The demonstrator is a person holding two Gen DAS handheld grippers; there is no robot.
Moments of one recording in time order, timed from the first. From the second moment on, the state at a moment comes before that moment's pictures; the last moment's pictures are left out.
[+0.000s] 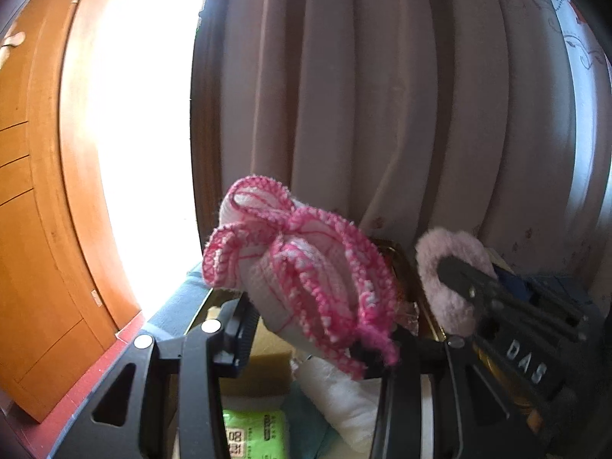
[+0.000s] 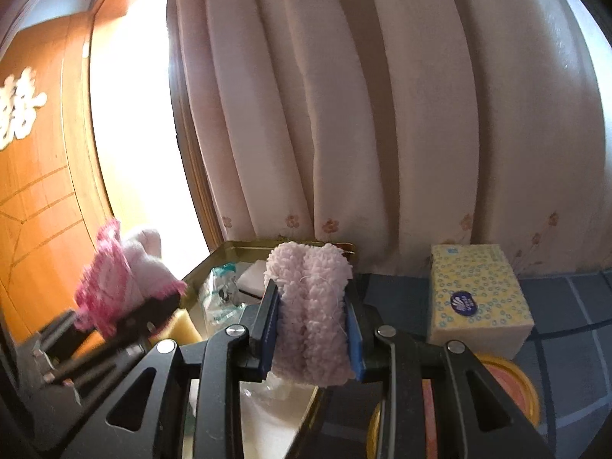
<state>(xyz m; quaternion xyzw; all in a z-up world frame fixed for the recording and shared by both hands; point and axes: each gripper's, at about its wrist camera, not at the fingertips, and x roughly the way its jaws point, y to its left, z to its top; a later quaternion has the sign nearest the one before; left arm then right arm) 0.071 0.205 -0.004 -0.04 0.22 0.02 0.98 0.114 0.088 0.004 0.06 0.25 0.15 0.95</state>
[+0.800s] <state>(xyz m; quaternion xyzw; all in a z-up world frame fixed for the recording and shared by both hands) 0.071 0.188 -0.002 0.01 0.30 -0.01 0.95 0.202 0.128 0.005 0.03 0.35 0.19 0.92</state>
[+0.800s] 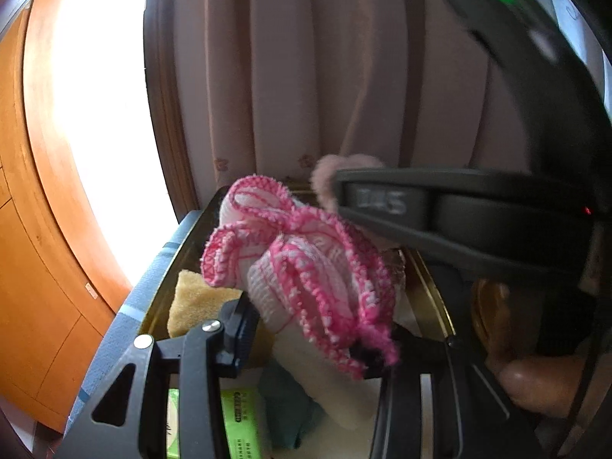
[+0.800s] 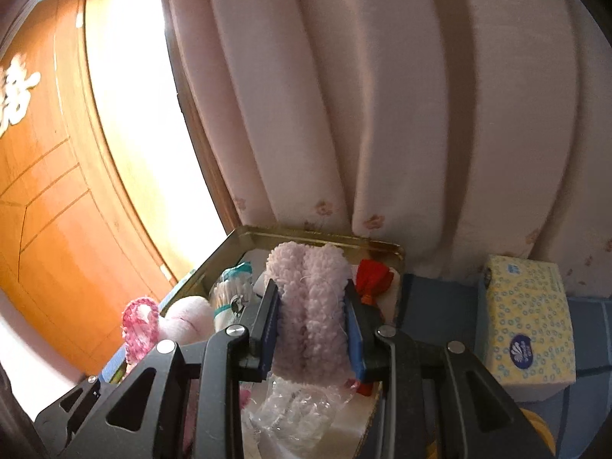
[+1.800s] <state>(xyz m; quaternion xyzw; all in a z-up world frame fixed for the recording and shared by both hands) 0.087 0.185 0.015 0.00 0.28 0.03 0.96 0.163 0.099 -0.026 0.09 0.35 0.19 0.91</state>
